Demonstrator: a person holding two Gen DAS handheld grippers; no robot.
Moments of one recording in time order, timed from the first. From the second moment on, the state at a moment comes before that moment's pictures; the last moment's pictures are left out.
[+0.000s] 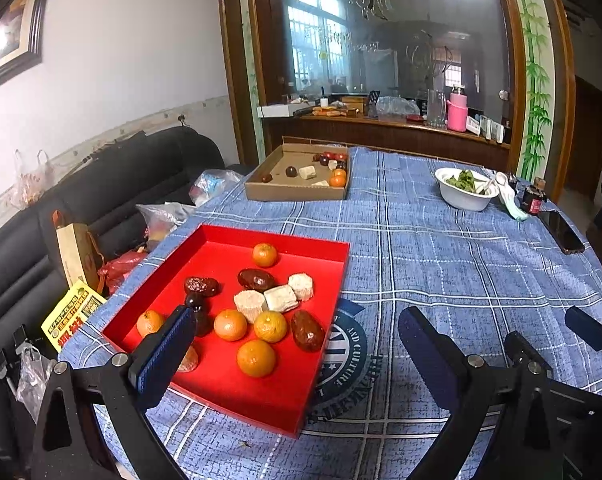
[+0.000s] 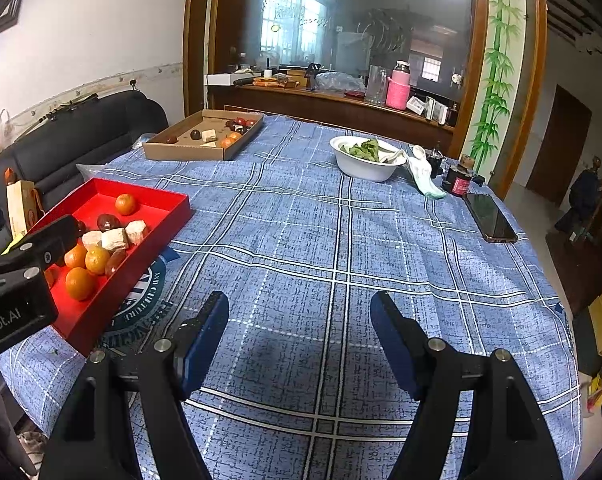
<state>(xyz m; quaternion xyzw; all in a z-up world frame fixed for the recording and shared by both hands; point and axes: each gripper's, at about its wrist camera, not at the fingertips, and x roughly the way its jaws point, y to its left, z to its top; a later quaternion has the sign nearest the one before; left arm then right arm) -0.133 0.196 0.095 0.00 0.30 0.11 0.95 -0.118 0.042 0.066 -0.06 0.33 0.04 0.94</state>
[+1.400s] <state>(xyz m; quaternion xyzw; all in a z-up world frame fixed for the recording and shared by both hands) -0.112 0.208 0.062 -0.01 0.36 0.10 0.93 -0.105 0.050 0.047 -0.07 0.36 0.05 0.93</state>
